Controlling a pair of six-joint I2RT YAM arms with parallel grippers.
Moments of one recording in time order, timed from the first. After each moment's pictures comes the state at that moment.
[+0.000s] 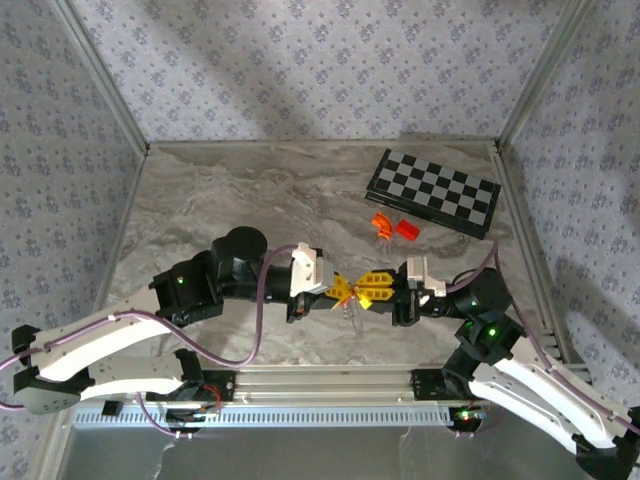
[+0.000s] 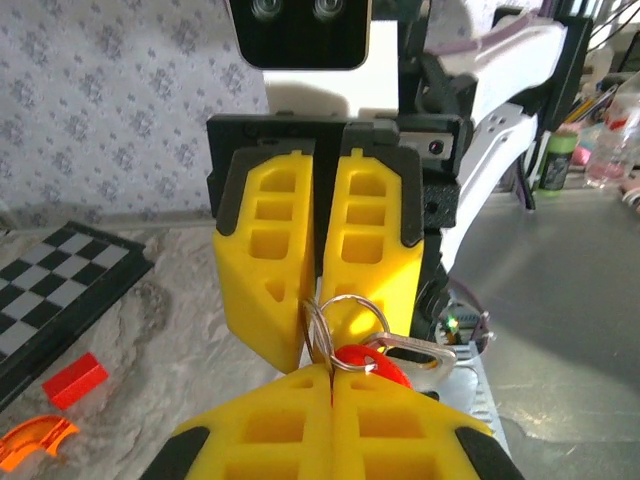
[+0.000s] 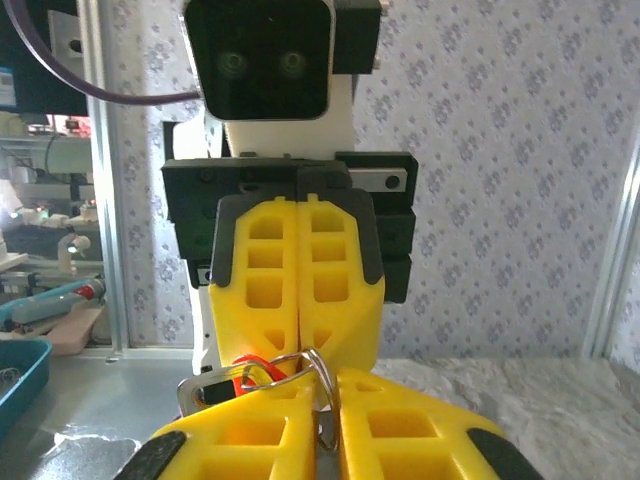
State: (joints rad) left arm -1.19 1.04 1.17 -0.41 0.37 0.16; right arm 0.82 0.54 0.55 0.24 -0.65 0.09
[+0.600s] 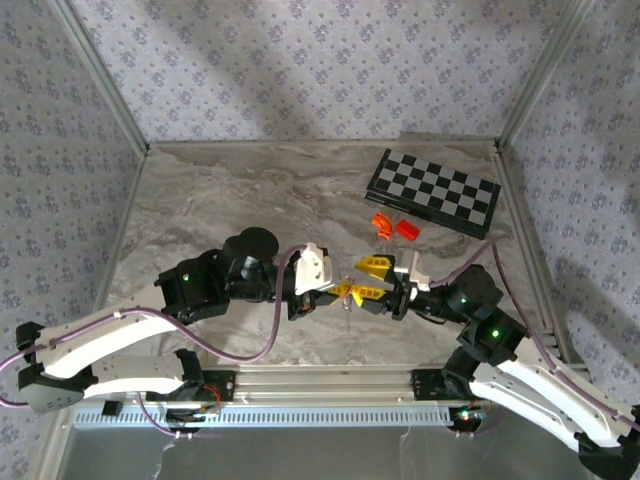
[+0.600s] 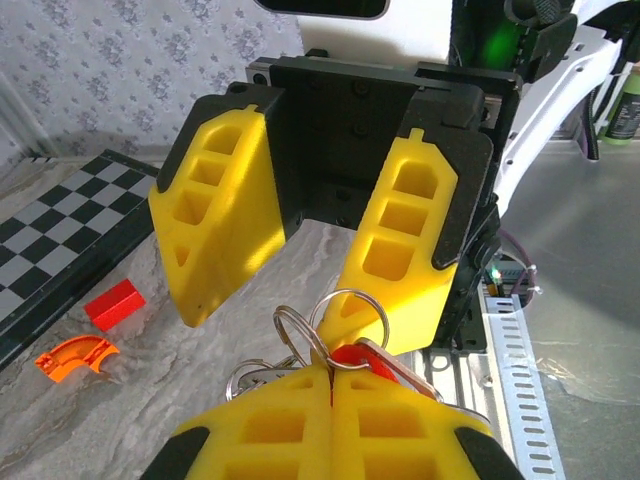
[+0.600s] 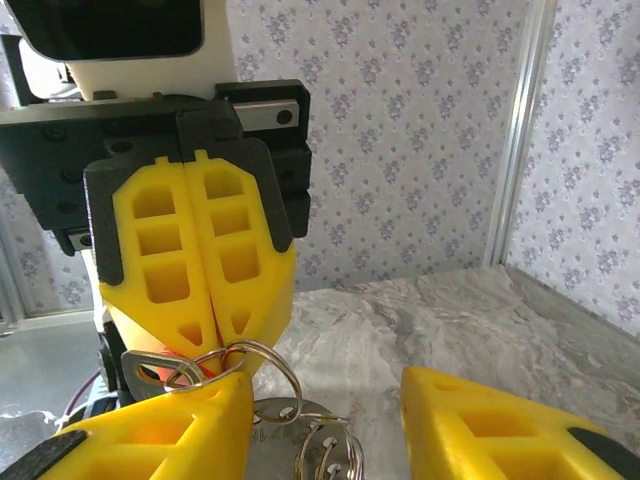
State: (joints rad) left arm -1.19 1.06 1.19 -0.50 0.26 0.17; right arm 0.86 0.53 0.57 0.05 -0.42 0.01
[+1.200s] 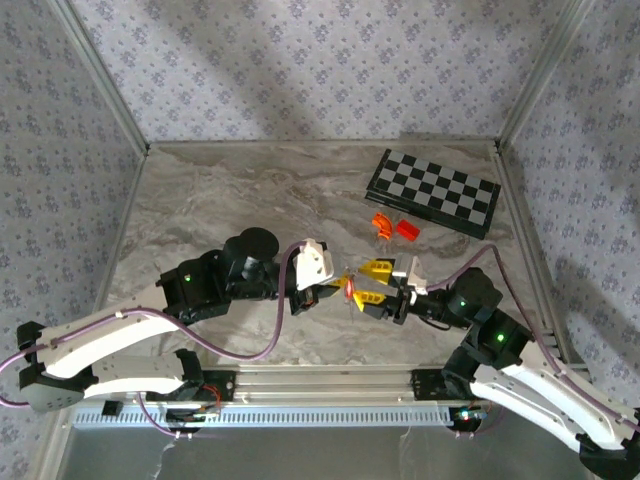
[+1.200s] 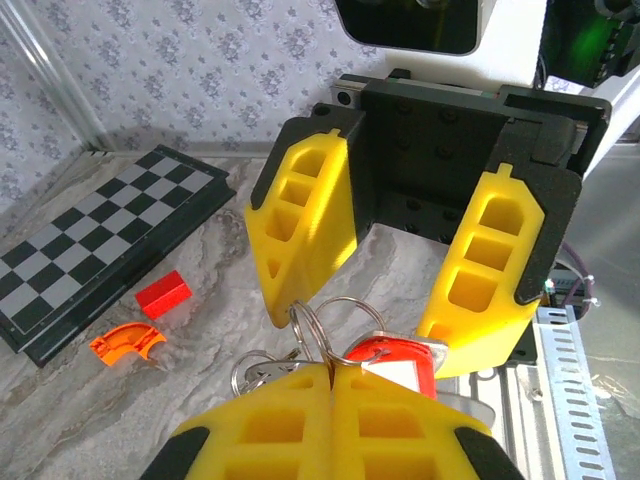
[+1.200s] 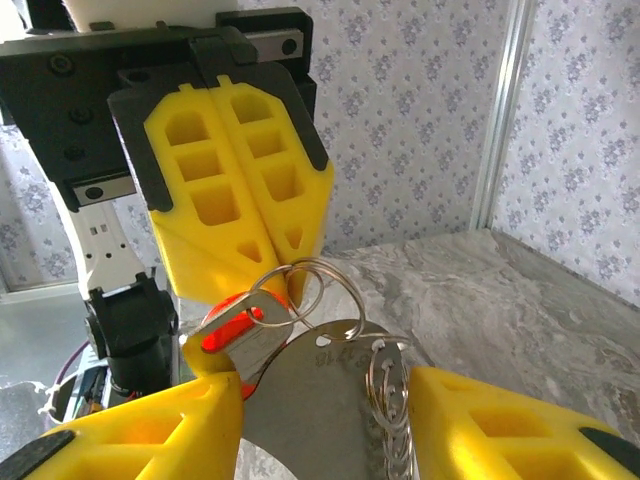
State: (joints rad) left arm -1.19 1.06 1.17 -0.47 0.16 0.17; right arm 0.87 0.49 0.57 -0.06 -0.36 -0.02
